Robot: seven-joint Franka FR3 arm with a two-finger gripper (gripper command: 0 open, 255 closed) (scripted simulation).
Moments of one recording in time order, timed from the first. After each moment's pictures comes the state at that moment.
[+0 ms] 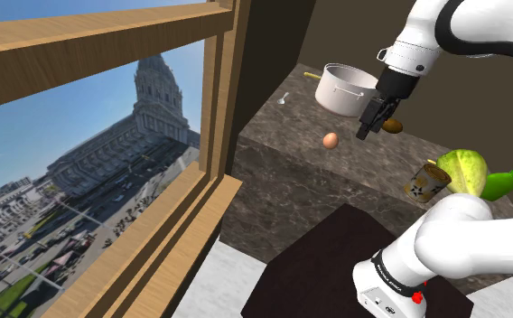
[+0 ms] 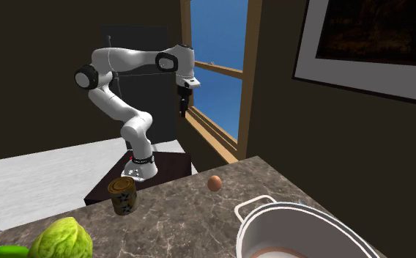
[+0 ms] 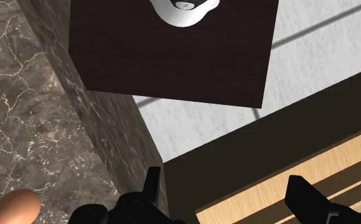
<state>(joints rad) 0.00 -0.82 -0.03 -2.41 0.06 1.50 -0.06</state>
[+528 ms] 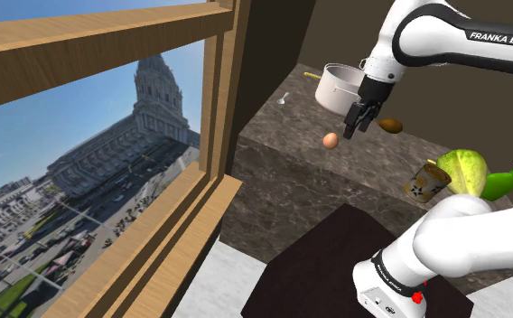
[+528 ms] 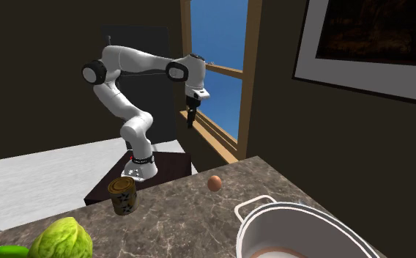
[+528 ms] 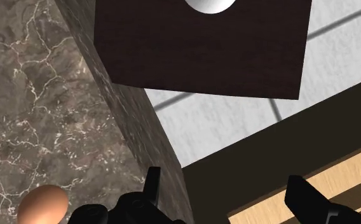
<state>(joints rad) -0.04 -0.65 -0.08 -2.40 -0.02 1.63 -0.11</state>
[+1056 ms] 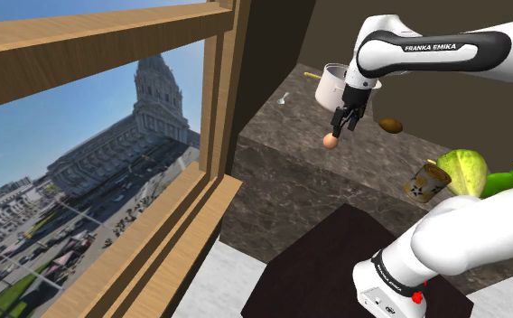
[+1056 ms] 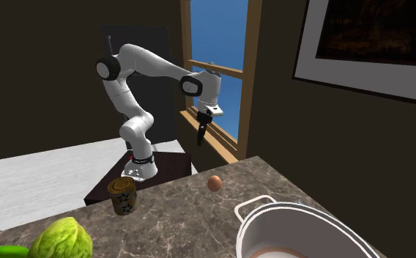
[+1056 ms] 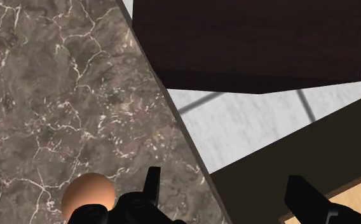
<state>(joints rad) -0.09 -0.38 -0.14 -2.32 -0.11 1.78 -0.17</state>
